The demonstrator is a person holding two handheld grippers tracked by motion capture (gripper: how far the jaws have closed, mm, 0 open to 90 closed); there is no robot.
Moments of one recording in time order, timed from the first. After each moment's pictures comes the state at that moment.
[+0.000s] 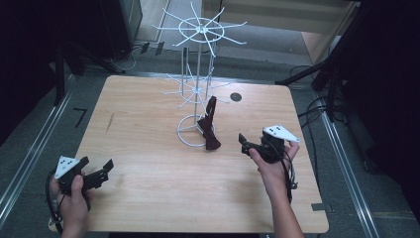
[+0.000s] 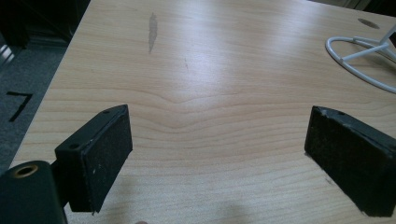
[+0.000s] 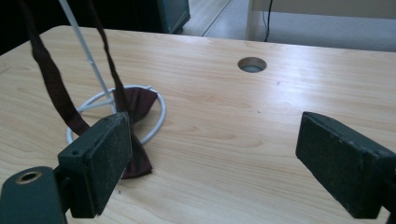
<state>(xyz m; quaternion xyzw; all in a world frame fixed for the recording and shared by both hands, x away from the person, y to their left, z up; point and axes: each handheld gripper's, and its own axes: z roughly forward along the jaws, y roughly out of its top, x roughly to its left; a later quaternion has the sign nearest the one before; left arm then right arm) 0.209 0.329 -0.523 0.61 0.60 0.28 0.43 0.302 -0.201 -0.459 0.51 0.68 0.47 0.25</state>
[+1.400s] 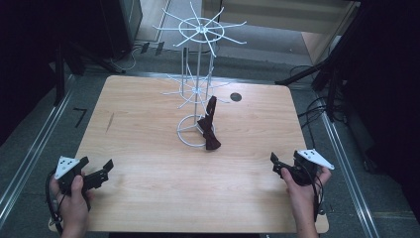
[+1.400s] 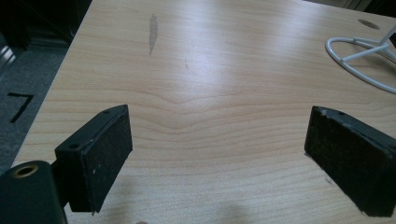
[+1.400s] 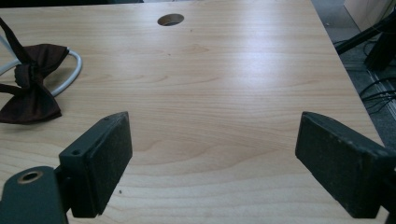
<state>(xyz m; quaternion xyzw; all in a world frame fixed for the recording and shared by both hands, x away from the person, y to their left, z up) 0.209 0.329 -0.523 0.61 0.60 0.28 0.43 0.260 -0.290 -0.502 0.58 0.64 0.42 0.27</state>
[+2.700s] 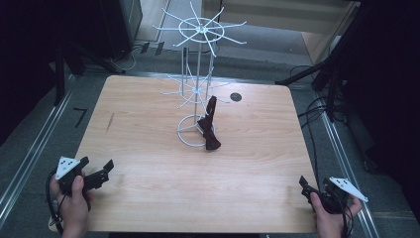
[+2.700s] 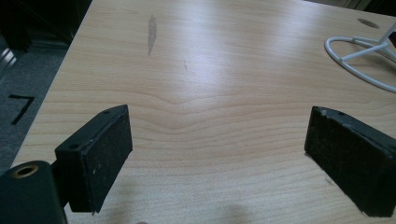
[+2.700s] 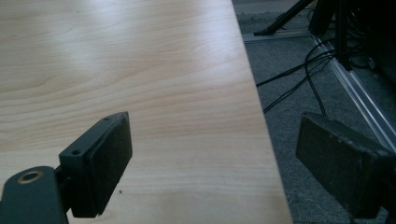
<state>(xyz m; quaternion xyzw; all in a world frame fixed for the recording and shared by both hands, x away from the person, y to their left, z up) 0.208 0.327 -0.523 0.61 0.60 0.28 0.43 0.199 -0.372 -0.540 0.65 0.59 0.39 0.29</state>
